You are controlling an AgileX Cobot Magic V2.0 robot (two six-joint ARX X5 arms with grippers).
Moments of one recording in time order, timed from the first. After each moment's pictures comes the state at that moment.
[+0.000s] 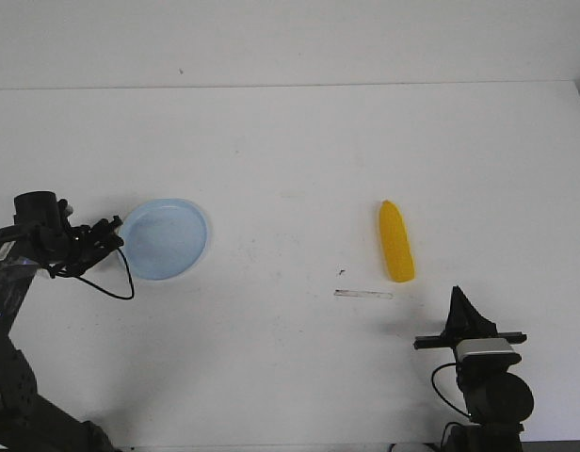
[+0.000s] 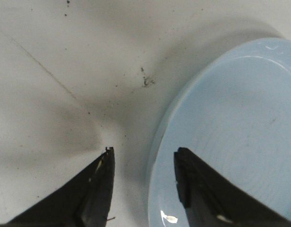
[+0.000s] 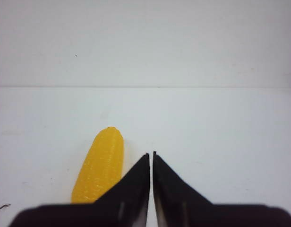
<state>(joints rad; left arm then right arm) 0.27 1.69 1.19 -0.52 0.36 -0.30 -0.01 0.00 0.01 0.00 -0.05 0.03</state>
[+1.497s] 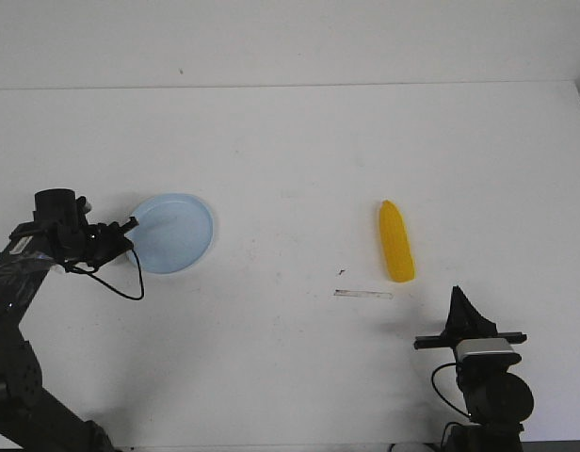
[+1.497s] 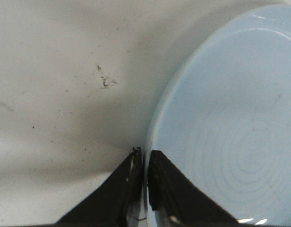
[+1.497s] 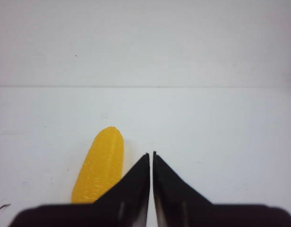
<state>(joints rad) 0.21 1.74 1.19 -0.48 0.37 -0.28 -0.01 0.00 0.01 0.00 -0.05 0.03</state>
